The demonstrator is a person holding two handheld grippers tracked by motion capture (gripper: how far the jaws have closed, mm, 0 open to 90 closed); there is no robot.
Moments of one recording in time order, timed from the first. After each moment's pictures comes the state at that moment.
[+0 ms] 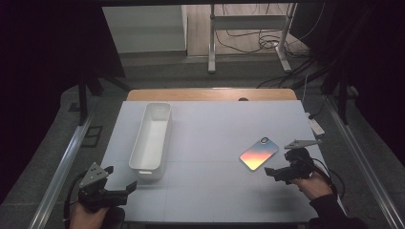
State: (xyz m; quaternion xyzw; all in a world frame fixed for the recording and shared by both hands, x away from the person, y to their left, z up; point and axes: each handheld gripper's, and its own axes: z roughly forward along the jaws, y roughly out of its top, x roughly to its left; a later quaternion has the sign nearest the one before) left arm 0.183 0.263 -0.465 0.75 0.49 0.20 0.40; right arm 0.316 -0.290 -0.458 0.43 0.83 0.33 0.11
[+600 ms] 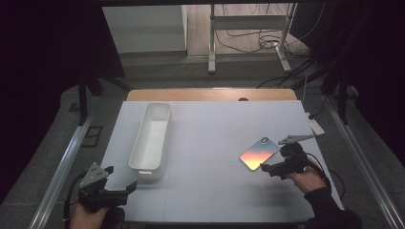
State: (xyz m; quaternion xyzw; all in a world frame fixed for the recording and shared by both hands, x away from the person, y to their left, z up) left arm 0.183 0.263 -0.465 0.75 0.49 0.20 0.40; right arm 0.330 -0.277 -0.458 0.42 0.84 0.32 0.11
